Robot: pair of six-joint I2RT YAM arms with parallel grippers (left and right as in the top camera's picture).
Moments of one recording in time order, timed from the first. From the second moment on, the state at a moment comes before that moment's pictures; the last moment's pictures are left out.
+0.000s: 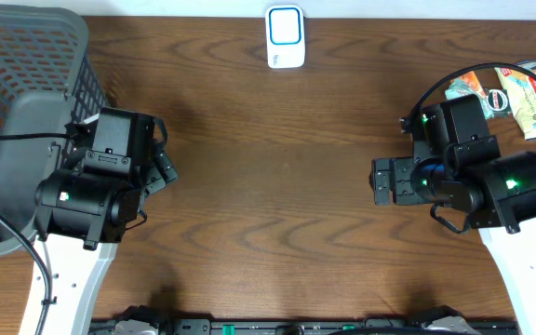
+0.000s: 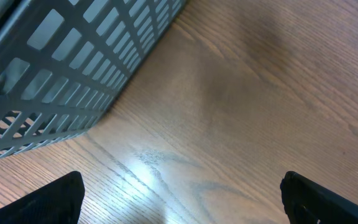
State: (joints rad) left arm -0.21 1.16 1.34 -1.32 -0.36 -0.67; right arm 0.30 1.24 1.44 -1.37 0.00 0.23
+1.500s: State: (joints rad) left arm -0.21 1.16 1.34 -1.32 -0.36 -0.67; right arm 0.30 0.91 1.33 -1.29 -0.03 0.25
